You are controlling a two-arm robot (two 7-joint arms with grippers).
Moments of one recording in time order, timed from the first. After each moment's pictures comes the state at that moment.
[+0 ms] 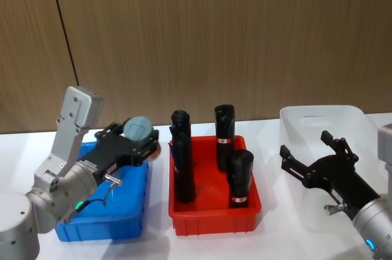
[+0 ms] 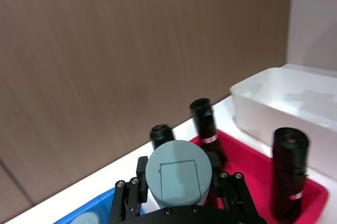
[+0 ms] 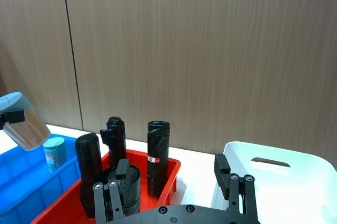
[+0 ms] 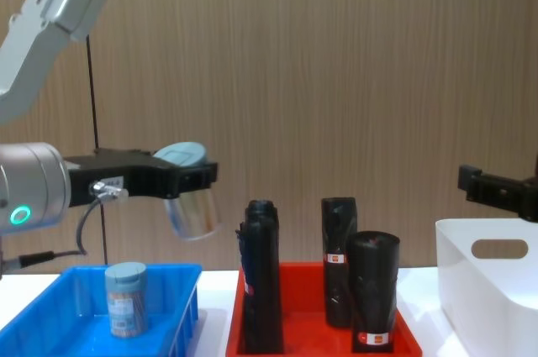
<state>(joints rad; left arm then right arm) -0.32 0.37 0.28 -1.52 -0.31 0.20 -0.32 -0.01 0.34 -0.23 -1.77 0.29 0.03 0.07</state>
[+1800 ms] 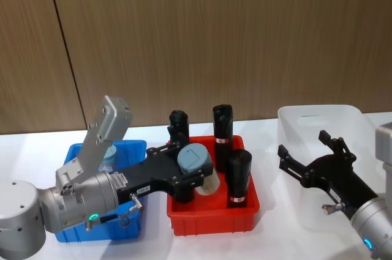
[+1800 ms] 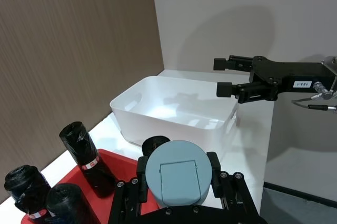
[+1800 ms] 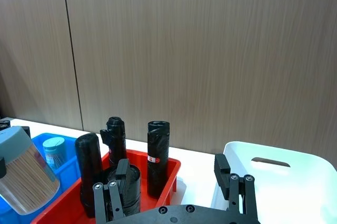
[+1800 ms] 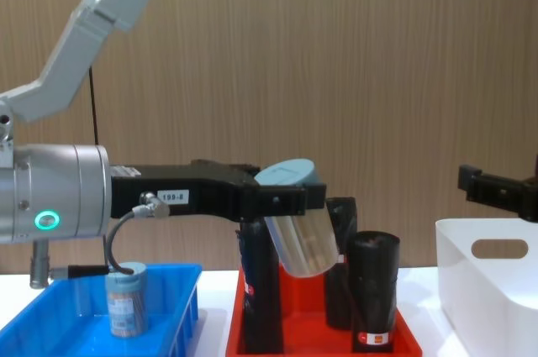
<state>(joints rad) -0.39 0.38 0.33 -1.46 -0.35 0.19 -0.79 -0.01 0.34 -0.23 -1.77 0.29 0.03 0.07</state>
